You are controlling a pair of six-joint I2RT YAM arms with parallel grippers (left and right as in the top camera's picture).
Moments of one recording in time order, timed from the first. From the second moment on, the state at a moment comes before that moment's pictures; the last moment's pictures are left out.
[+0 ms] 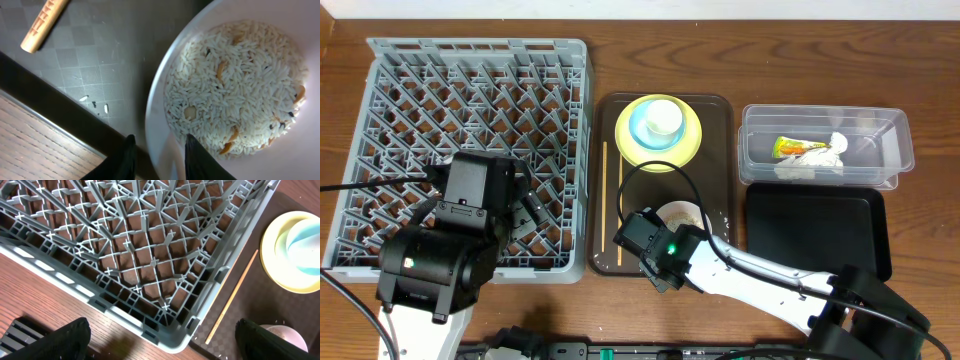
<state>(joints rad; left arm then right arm) -0.22 1.02 1.31 -1.41 -0.26 -0.72 1.04 1.69 0.99 -0.71 0.15 0.36</state>
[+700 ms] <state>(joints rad) -0.22 1.02 1.31 -1.41 -0.26 -0.72 0.97 1.70 1.27 -0.99 0.15 0.34</state>
